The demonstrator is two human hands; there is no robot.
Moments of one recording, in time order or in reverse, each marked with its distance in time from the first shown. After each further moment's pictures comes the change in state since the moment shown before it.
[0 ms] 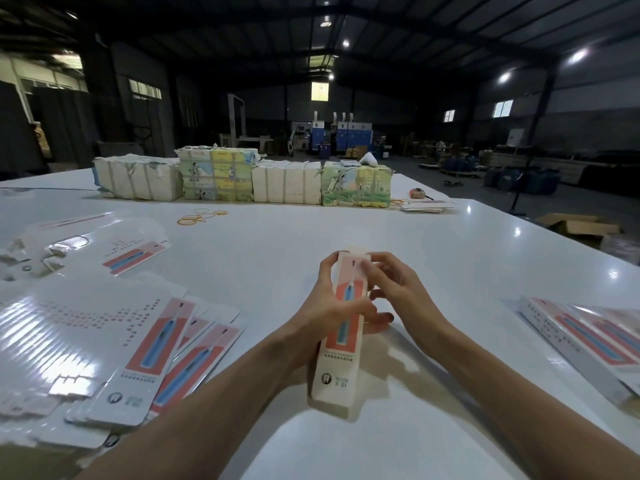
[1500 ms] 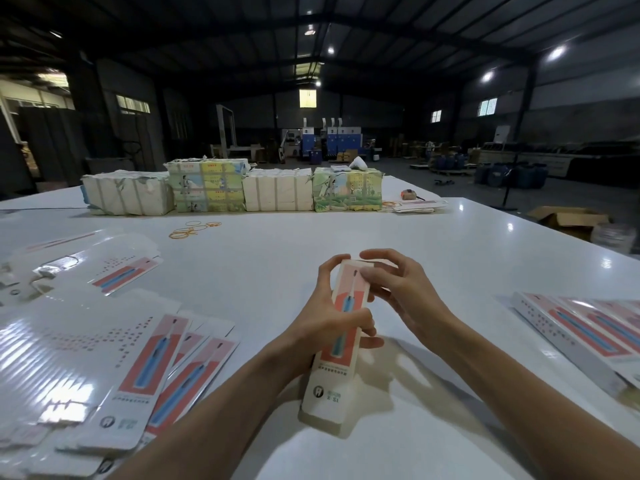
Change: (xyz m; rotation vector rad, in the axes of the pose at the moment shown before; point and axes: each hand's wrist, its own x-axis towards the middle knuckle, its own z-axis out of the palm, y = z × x) left_hand 0.005 -0.005 -0.001 0.002 -0.097 0.023; right_hand 0.007 -0.008 -0.012 0.214 0.055 0.103
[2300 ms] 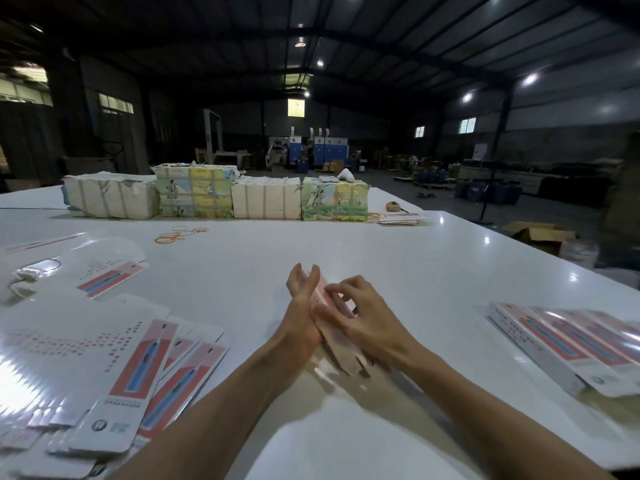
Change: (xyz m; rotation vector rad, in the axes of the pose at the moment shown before) left_hand -0.003 0.015 0.006 -0.654 0.231 -0.059; right_hand -0.019 0.016 0.021 -0.802 -0.108 -0.296
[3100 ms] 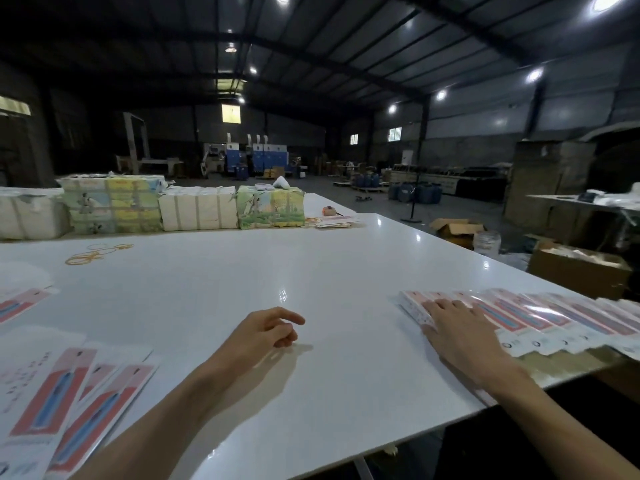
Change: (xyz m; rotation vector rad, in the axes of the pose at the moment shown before) left_hand -0.005 -0.014 -0.014 0.872 -0.341 0.067; right_hand -0.132 0.080 -0.165 -1.057 0.018 0.498
